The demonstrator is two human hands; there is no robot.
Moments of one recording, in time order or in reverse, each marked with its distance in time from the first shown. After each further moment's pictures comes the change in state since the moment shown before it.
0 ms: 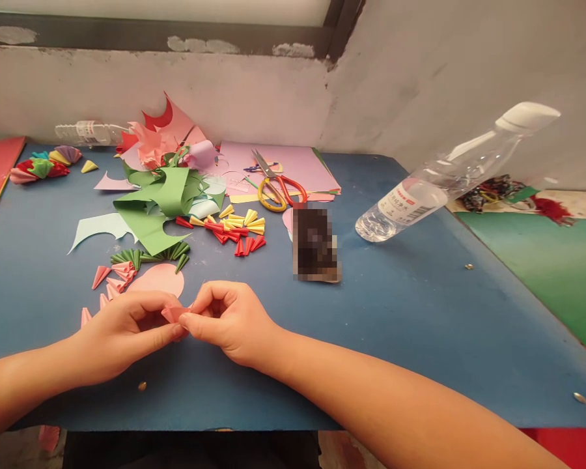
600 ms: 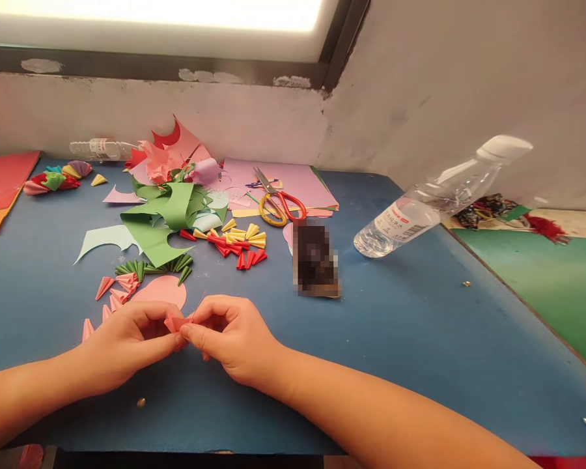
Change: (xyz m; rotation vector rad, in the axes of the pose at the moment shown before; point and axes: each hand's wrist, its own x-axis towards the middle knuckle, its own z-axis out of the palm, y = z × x) left_hand 0.004 -0.008 0.001 -0.121 0.015 -0.055; right_hand -0.002 -0.003 0.001 -0.199 0.004 0.028
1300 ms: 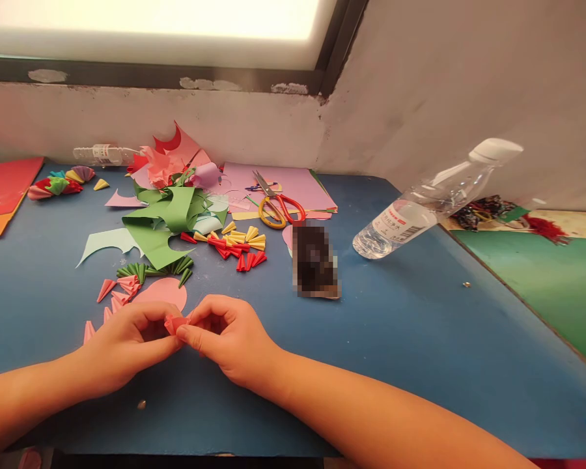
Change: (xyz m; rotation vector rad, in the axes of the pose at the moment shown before) left_hand -0.002 0.004 0.000 0.068 0.047 0.034; right_hand 0.002 0.008 0.000 -0.028 0.002 -0.054
